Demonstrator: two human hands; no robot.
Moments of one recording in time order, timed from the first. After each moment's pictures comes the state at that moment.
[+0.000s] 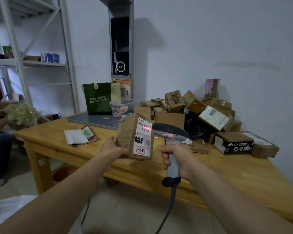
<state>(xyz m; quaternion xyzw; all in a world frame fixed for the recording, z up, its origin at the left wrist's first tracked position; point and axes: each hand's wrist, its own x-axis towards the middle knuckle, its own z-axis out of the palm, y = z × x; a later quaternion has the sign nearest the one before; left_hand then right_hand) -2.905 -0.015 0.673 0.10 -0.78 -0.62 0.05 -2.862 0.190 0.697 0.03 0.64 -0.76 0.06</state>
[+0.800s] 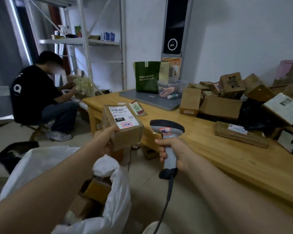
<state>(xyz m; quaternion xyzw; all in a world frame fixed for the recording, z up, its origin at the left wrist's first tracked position) -2.819 -0.163 0.630 0.29 -0.62 -0.72 0.11 -2.839 0.071 0.651 -0.01 0.64 -0.72 0.26</state>
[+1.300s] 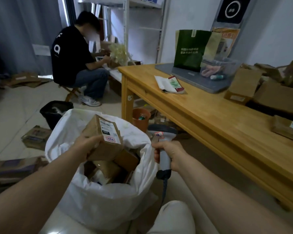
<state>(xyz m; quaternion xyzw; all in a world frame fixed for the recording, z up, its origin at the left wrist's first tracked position) -2.705 -0.284 0.522 0.48 -0.63 -0.60 0.11 -2.818 -0.048 0.565 0.03 0.69 -0.63 0.35</state>
